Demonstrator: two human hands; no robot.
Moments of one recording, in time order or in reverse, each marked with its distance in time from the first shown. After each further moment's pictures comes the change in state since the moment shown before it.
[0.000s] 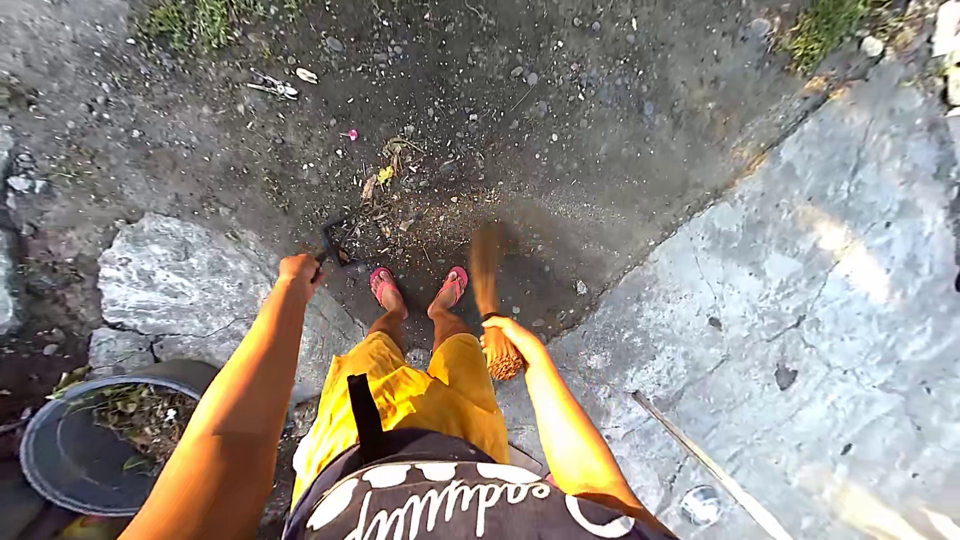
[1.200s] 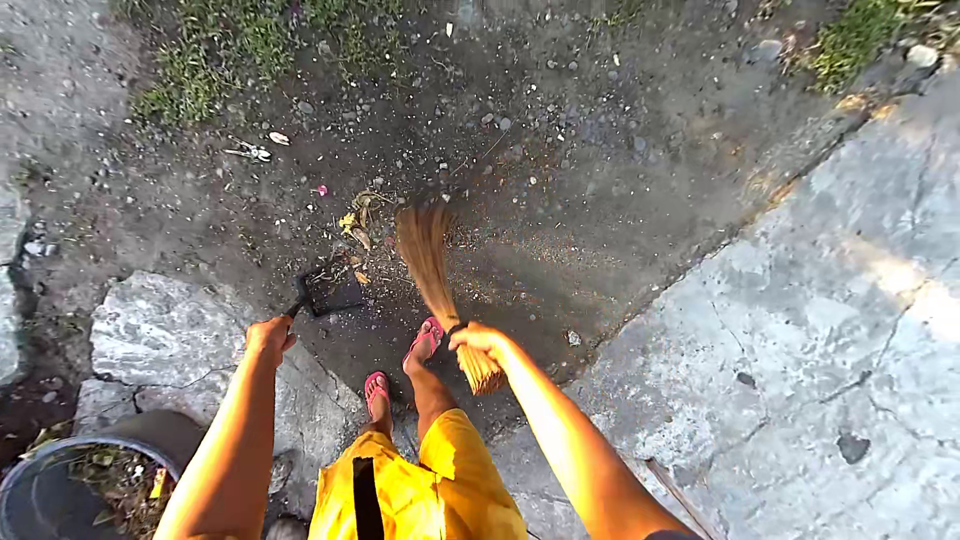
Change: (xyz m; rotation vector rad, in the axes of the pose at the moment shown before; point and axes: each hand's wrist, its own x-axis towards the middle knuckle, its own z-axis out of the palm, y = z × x) left_hand -0.029 0.027 0.133 0.128 0.206 0.016; right_hand 0.074 -0.172 -0.126 -0.537 -0.137 -0.047
